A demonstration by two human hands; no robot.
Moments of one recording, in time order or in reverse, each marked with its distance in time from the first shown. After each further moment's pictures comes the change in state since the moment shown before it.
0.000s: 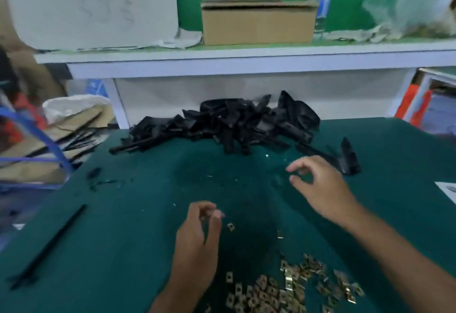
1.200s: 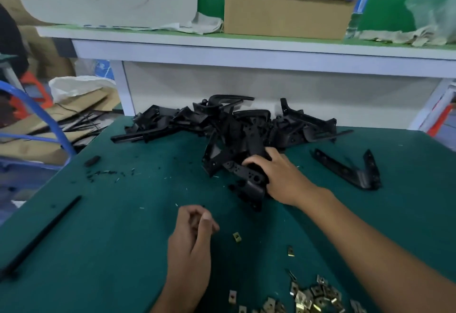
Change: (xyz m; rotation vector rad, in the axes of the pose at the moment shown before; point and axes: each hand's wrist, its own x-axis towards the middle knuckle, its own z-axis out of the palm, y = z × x) left_hand 0.011 -0.017 0.003 -0.215 0.134 -0.120; right_hand 0.092 -0.016 0.076 -0.408 -0.448 -0.168
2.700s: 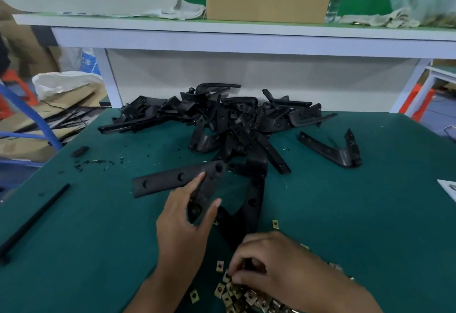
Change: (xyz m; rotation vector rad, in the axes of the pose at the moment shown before) left_hand -0.011 0.008 0.000 0.314 0.064 0.381; right_hand -0.163 -0.053 0.043 0.356 -0.181 -0.276
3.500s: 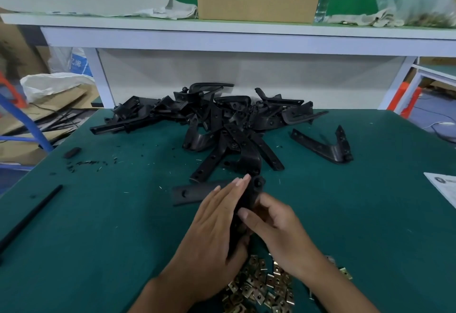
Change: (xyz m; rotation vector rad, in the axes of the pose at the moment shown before) left_hand -0.011 0.017 0.007 0.052 -0.487 0.497; right_hand 0.010 0.002 0.006 0.741 0.510 0.079
